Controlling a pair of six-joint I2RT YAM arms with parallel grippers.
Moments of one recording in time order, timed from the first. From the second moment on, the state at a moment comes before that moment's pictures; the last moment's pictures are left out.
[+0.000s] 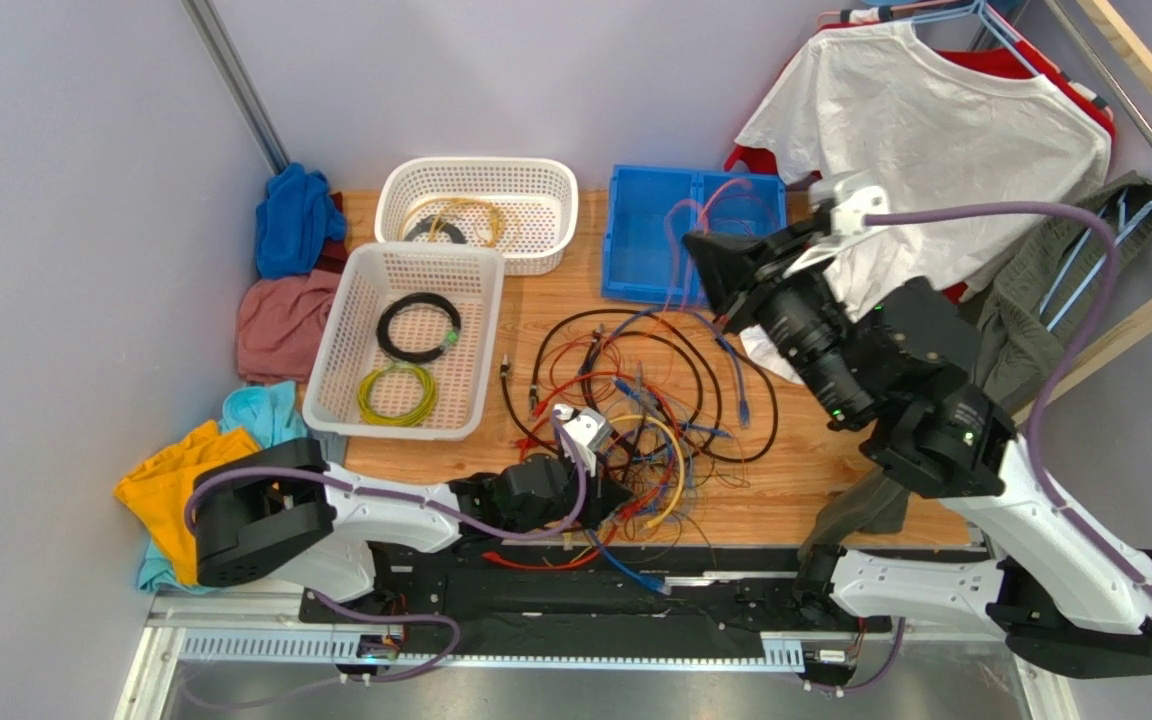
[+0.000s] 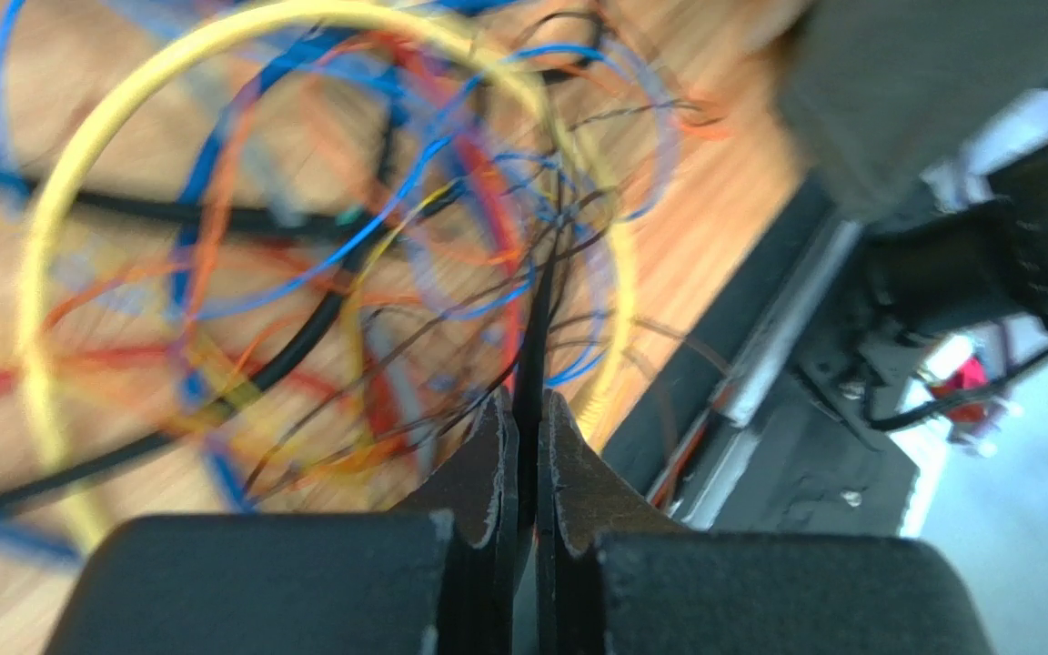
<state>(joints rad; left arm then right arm) -1.24 1.41 0.42 0.66 -0.17 -0.56 1.04 0.99 1.48 -0.32 0.45 0.14</state>
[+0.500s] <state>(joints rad) -1.24 1.22 0.36 0.25 -0.37 -0.77 0.83 1.15 1.70 -0.20 0.55 -0.01</state>
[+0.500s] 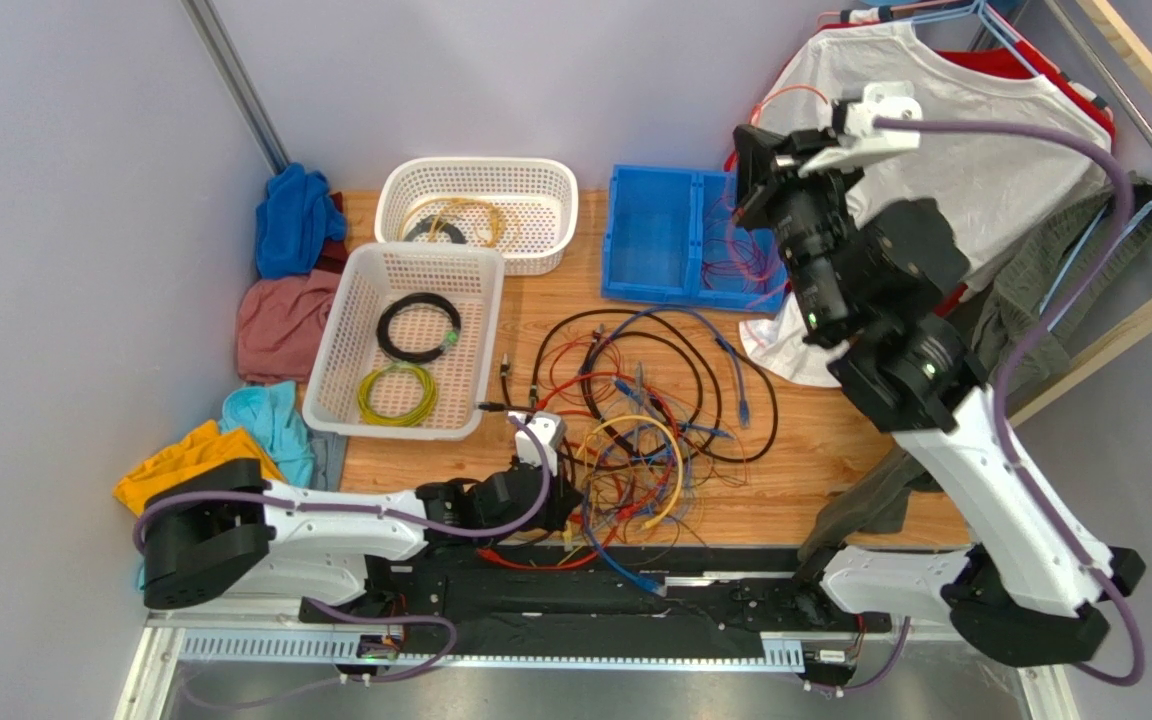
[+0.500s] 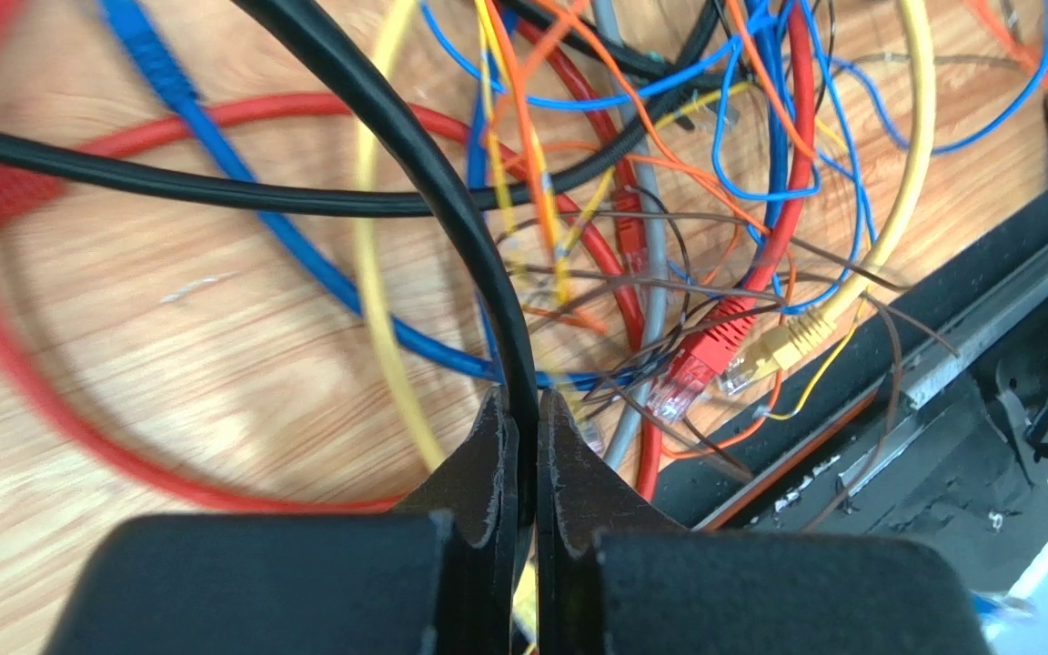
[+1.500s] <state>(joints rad) -1.18 0.89 0.46 -0.04 -0.51 -0.56 0.27 1.86 1.78 -0.18 0.45 0.22</state>
